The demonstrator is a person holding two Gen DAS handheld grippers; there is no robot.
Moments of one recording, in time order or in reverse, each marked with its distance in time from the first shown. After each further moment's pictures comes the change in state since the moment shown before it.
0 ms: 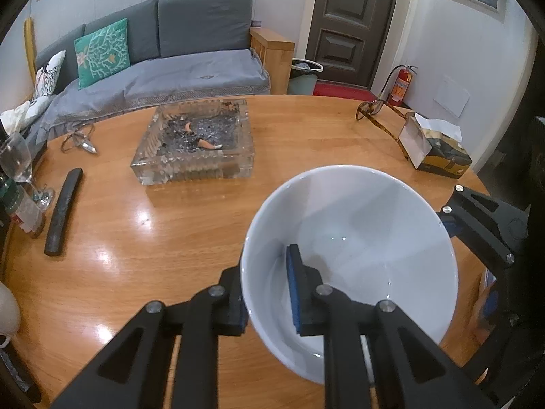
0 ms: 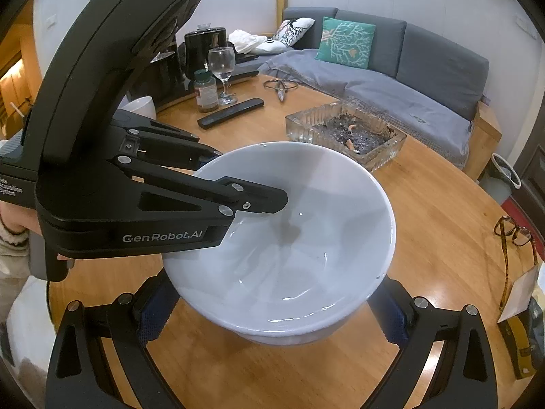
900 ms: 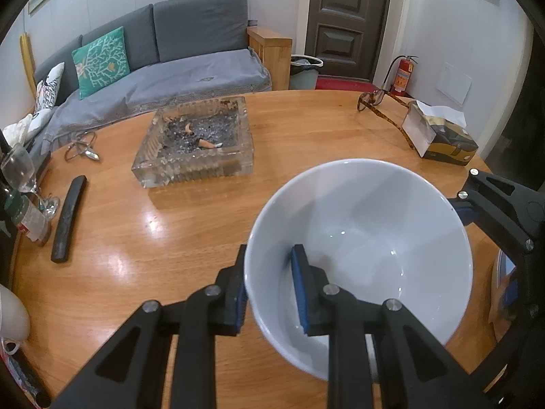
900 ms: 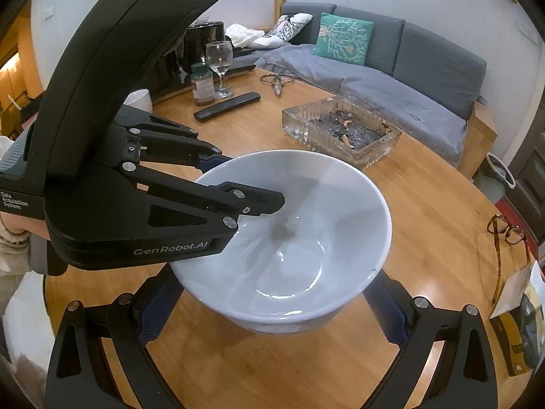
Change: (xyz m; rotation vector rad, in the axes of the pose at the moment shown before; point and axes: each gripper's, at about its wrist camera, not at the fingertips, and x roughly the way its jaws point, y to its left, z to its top) left arm 0.005 -0.008 -0.004 0.048 0.006 0.042; right arm -0.006 0.001 -0.002 -0.010 0.027 -0.031
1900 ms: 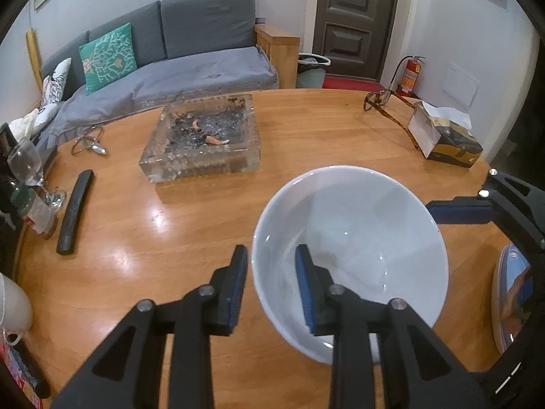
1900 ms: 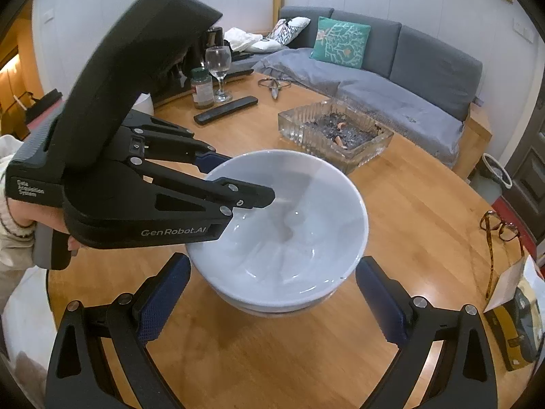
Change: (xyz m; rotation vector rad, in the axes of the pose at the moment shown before) left arm -0.006 0.001 -0.001 -0.024 0.006 0.031; right arm -0.012 0.001 -0.004 -0.005 -0.019 -0.014
